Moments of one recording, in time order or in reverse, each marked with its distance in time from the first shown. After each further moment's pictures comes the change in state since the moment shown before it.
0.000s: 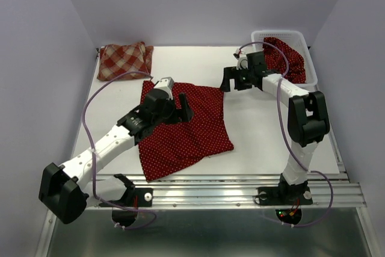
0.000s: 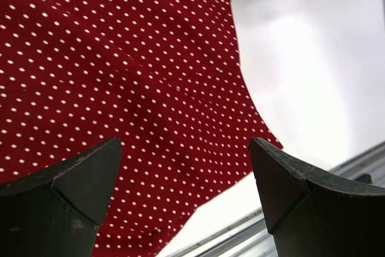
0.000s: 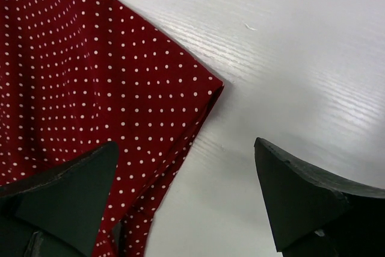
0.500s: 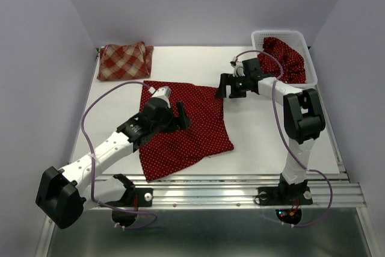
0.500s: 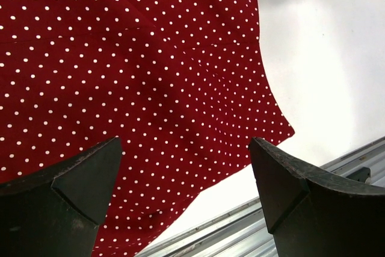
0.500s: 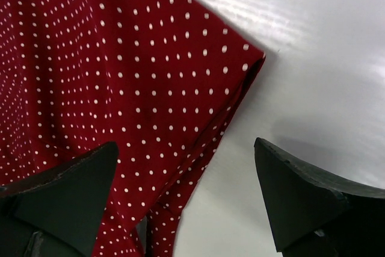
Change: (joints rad) left arm -0.018 -0.076 -0.132 0.011 0.005 -0.085; right arm 0.018 0.080 -0.020 0.026 -0.116 0.070
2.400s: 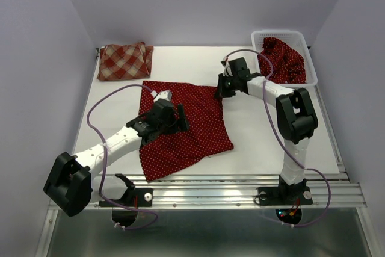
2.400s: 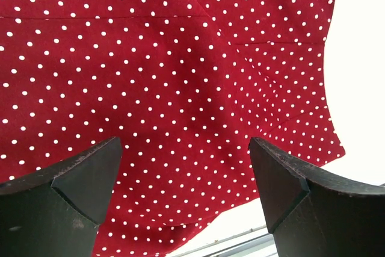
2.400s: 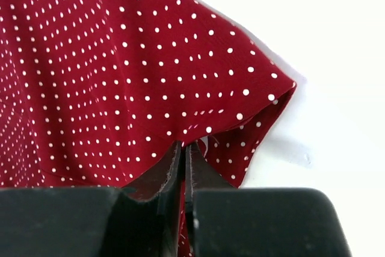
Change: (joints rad) left arm 0.000 0.128 -0.016 -0.001 -0.086 -0.036; right arm 0.110 0.034 0.048 -0.030 0.158 0.124
